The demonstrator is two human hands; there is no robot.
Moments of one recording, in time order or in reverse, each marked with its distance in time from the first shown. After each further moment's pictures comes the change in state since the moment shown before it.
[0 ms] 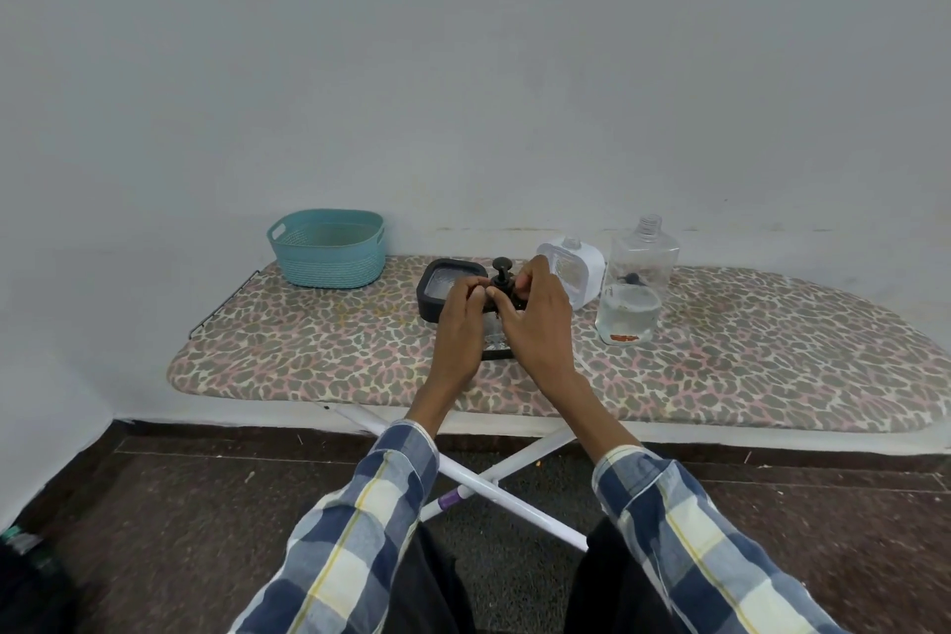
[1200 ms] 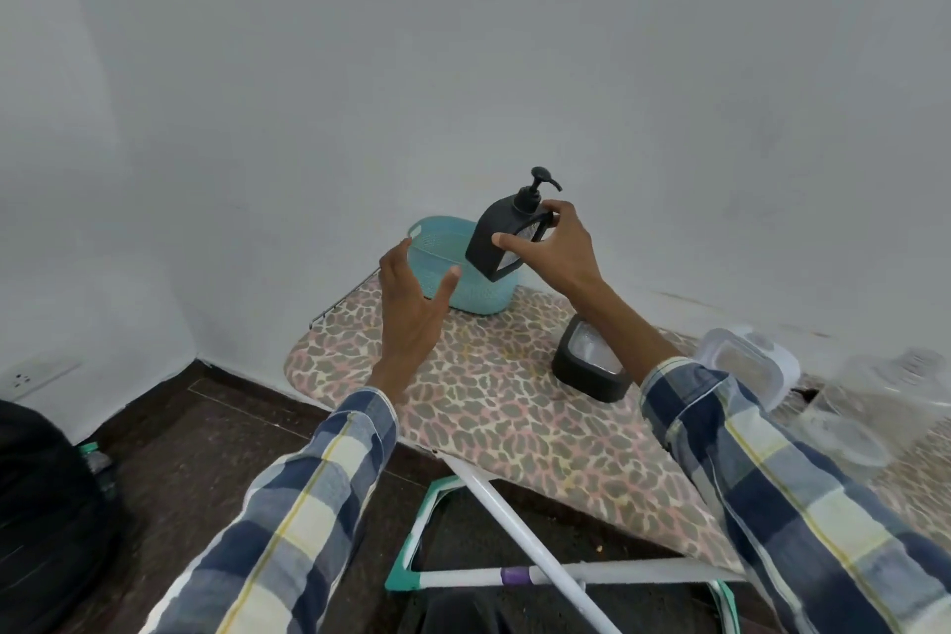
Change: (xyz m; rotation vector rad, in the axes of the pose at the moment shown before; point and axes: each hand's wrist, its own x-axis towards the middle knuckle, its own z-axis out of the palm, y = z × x) left_hand 0.081 -0.087 -0.231 0.299 0.500 -0.065; right_hand 0.144 -0.101 0.181 0.137 -0.430 0.092
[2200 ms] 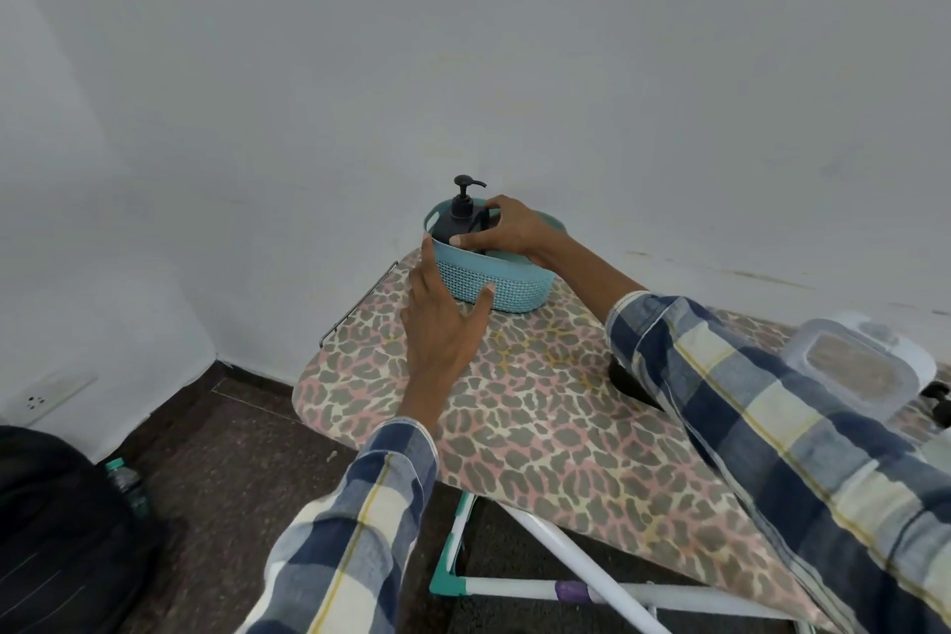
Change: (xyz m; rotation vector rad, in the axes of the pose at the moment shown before) left_hand 0.021 -0.045 0.022 0.261 -0.123 -0.081; right_hand 0.105 0.027 0.118 -0.078 -0.475 0.127
